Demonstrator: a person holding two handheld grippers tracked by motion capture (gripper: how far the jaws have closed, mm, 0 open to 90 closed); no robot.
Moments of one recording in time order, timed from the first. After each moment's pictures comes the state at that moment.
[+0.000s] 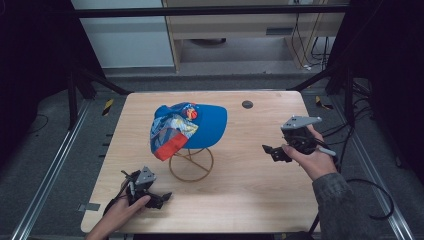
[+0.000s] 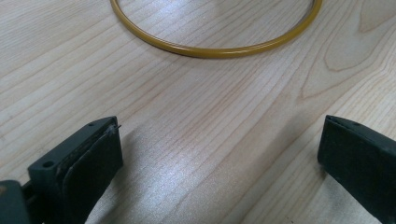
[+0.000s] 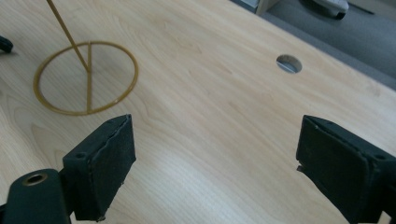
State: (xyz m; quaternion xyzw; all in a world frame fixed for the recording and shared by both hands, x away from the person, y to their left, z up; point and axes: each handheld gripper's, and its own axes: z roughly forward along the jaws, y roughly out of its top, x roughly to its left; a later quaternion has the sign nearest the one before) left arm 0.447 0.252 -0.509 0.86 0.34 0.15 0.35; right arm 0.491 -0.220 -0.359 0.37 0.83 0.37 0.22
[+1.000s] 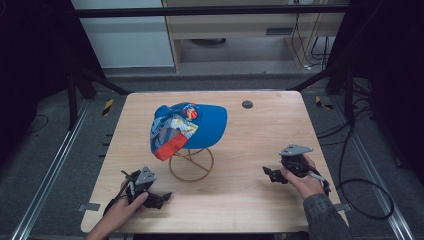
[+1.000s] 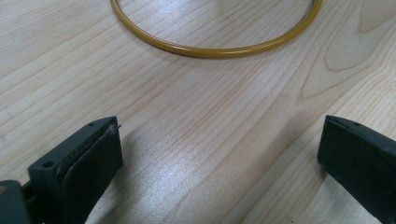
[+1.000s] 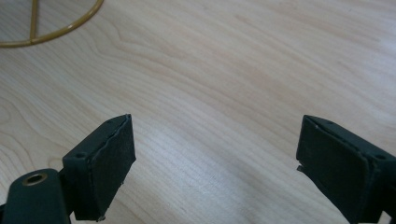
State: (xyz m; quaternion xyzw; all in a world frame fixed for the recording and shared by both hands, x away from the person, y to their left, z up) left arm 0.447 0.252 -0.509 0.86 0.34 0.15 0.35; right arm 0.483 -0.234 -0.471 0.41 0.81 0.36 0.20
